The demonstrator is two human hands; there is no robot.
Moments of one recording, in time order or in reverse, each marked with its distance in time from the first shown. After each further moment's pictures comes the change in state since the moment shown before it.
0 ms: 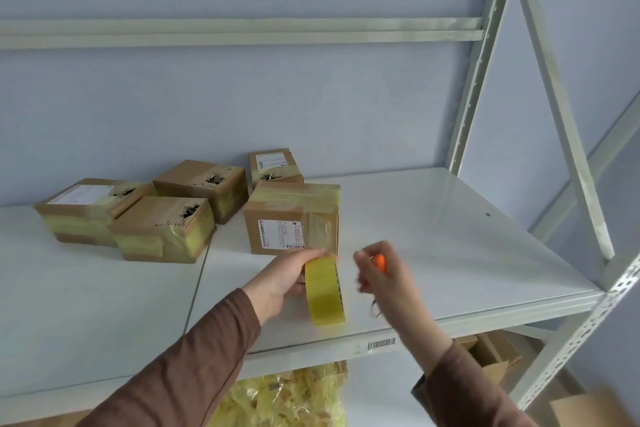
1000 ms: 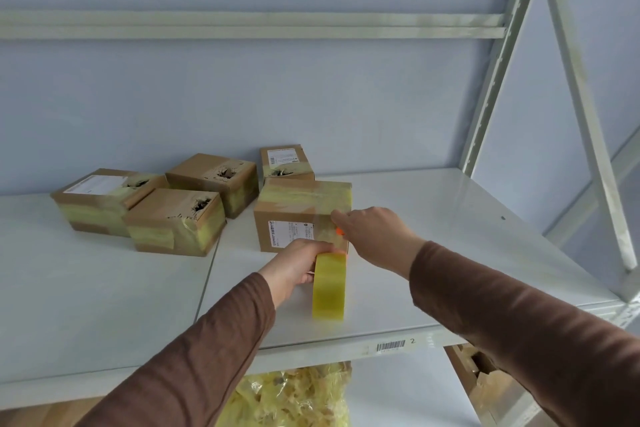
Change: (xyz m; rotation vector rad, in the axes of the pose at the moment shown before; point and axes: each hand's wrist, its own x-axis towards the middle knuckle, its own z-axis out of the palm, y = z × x) left_hand 0.014 0.010 -0.003 0.006 0.021 -0.037; right_hand 0.090 -0.036 0.018 -1.517 -0.266 -0.756
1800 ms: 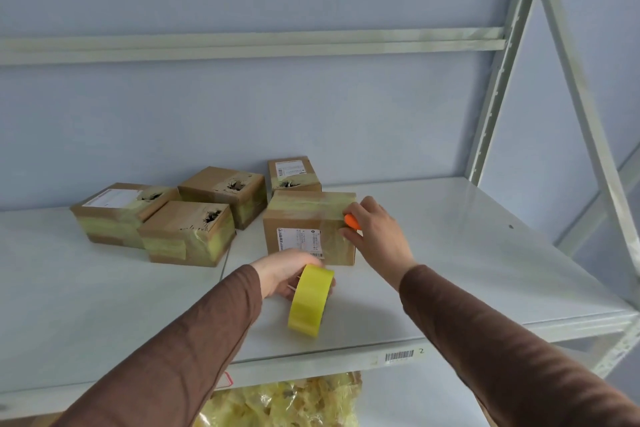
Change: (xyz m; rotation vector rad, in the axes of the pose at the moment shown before) left_hand 0.001 0.010 -0.035 0.263 -0.144 -0.217; right_hand 0.009 -0.001 0.028 0.612 0.346 0.275
